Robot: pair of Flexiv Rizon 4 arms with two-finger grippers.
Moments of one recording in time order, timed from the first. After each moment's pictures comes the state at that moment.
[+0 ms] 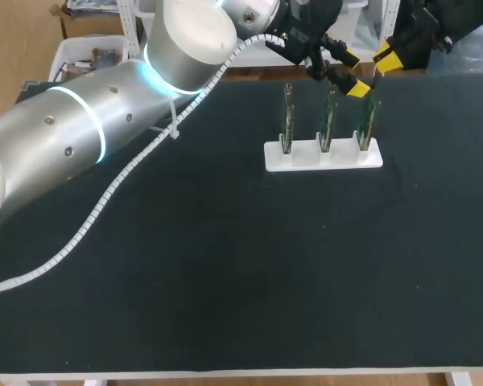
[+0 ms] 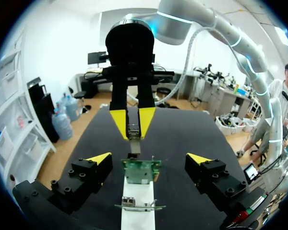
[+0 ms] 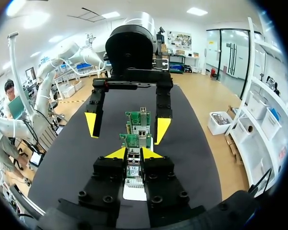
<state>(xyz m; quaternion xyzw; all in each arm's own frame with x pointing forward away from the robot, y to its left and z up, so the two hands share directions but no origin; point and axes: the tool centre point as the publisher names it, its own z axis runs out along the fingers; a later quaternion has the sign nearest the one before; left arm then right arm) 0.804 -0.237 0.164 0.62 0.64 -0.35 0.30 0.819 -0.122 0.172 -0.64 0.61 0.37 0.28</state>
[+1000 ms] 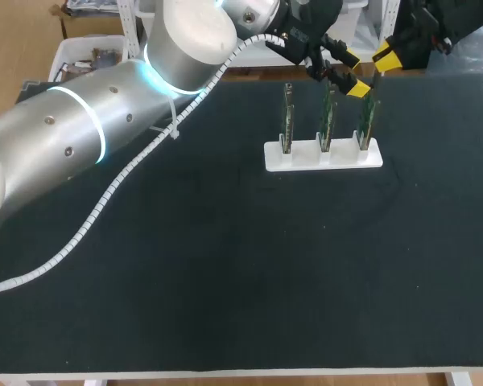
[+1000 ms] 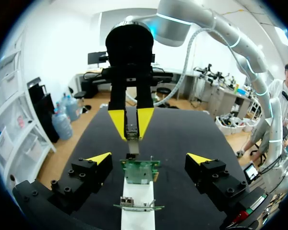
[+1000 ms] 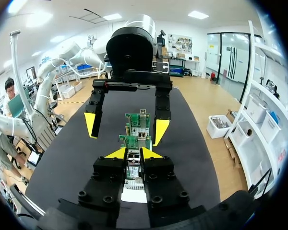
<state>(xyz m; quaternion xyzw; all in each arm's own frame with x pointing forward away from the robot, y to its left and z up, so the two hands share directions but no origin) 0.804 -0.237 0.164 0.62 0.64 -0.35 0.30 0.822 -0.121 0.172 -0.65 0.60 0.37 0.29</state>
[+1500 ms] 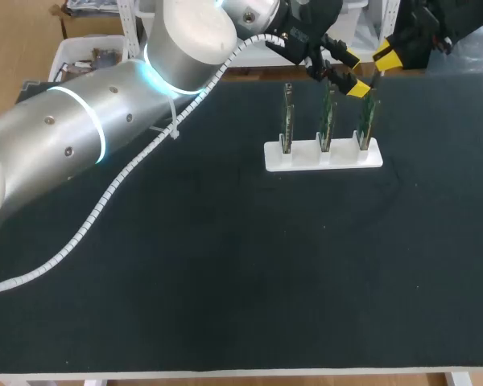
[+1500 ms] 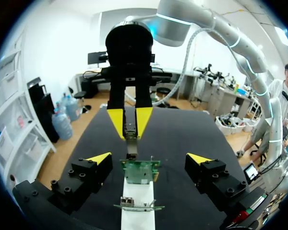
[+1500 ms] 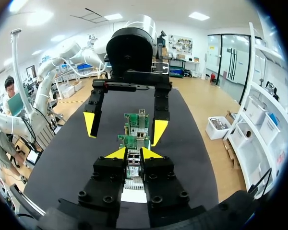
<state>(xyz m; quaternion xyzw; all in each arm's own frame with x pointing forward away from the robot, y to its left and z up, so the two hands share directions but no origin) 0.804 -0.237 0.164 0.62 0.64 -0.35 0.30 0.824 -0.121 0.173 -0.65 0.60 0.37 0.29</state>
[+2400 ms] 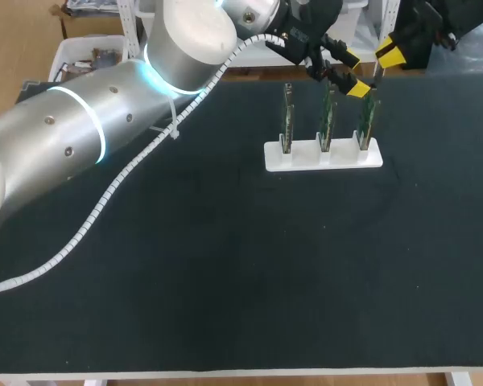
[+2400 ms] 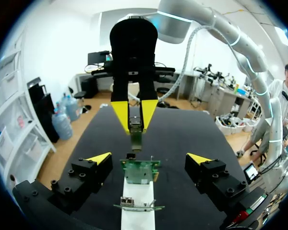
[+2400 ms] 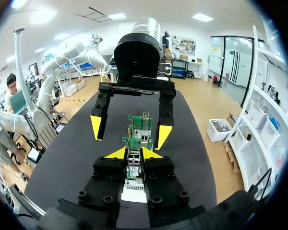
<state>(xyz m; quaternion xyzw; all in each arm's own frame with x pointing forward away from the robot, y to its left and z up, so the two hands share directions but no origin) 0.804 -0.237 0.164 0.62 0.64 -0.35 0.30 0.818 -0.123 0.183 -0.66 0.59 0.37 0.29</state>
